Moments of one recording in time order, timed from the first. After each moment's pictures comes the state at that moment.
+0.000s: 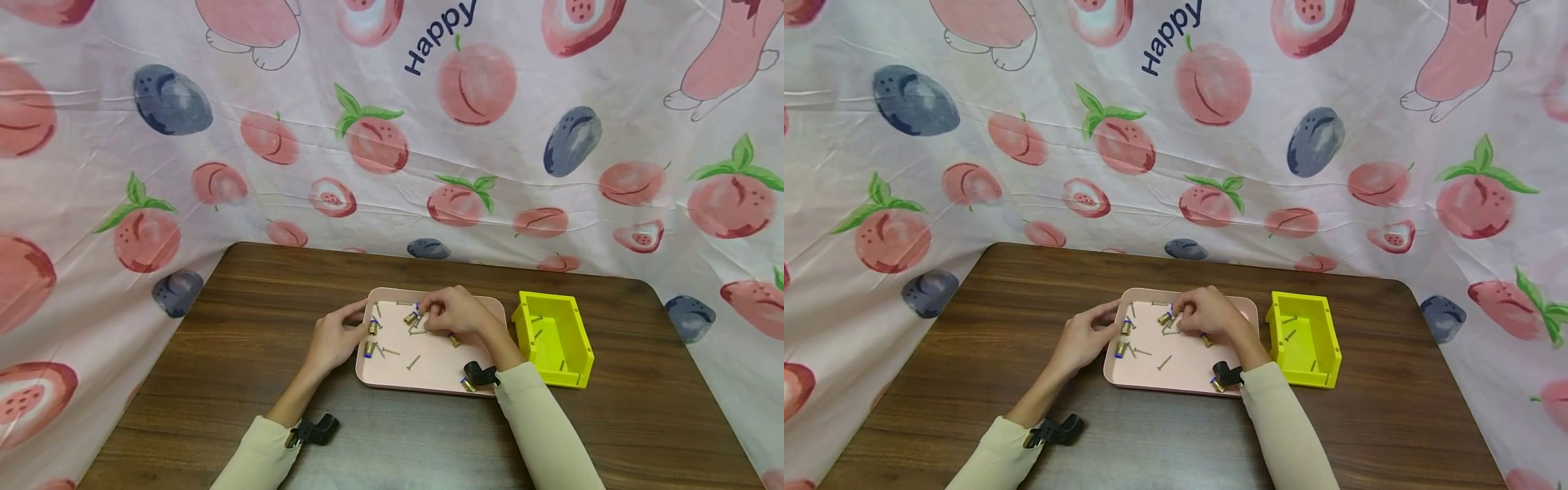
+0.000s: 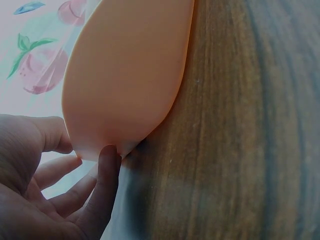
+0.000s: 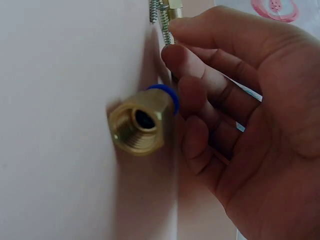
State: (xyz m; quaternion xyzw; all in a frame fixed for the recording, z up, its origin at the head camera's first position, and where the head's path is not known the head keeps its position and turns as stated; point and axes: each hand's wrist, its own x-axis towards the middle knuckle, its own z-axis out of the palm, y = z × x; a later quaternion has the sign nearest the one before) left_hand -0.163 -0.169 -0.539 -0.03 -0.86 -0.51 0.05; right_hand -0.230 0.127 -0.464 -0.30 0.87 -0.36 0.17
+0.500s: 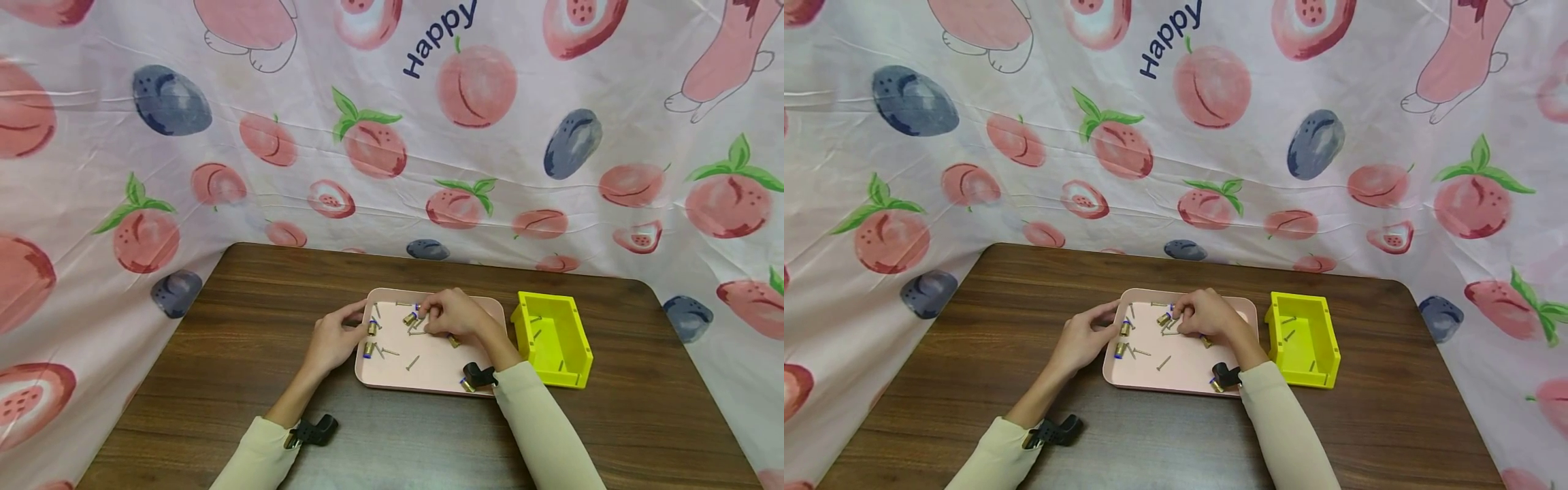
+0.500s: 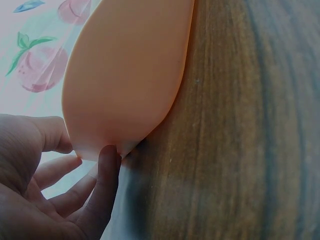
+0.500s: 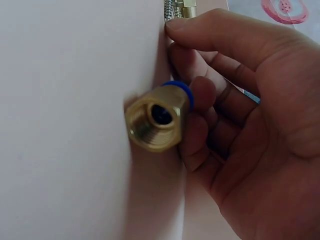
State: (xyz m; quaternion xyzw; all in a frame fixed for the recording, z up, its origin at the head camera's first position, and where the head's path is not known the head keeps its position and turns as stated) left_hand -0.160 -0.168 -0.533 -0.04 -0.85 -0.51 0.06; right_hand -0.231 0.125 -0.470 -0.28 0.87 -0.35 0.19
